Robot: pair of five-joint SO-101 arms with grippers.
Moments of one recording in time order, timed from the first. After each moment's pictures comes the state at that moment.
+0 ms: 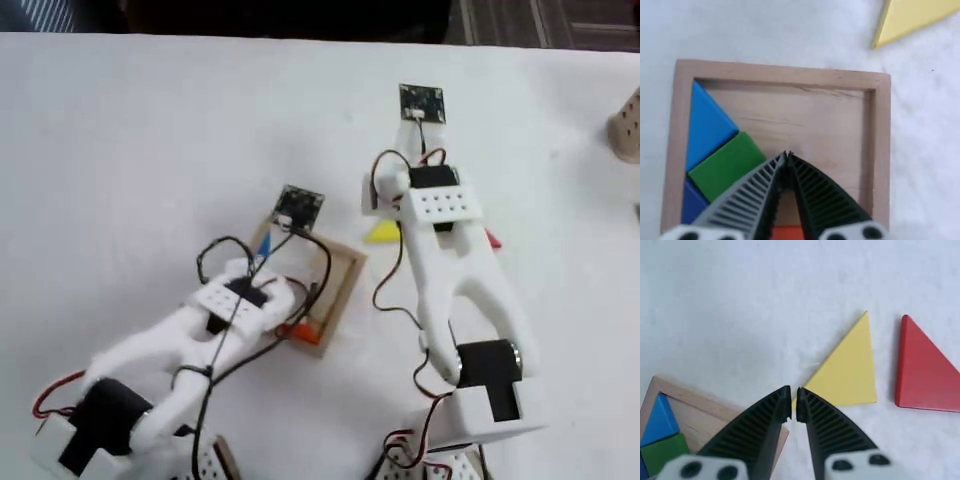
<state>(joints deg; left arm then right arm) 25.5 -11.4 60.7 19.7 12.9 -10.5 1.5 15.9 55.2 -7.6</state>
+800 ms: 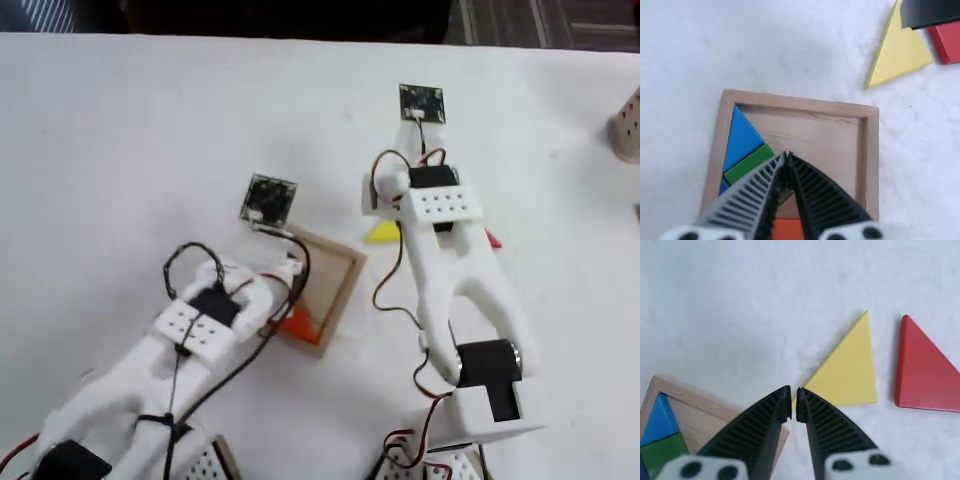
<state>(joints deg) 23.1 -31.3 66.7 24.0 12.9 -10.5 1.5 15.9 55.2 -7.6</state>
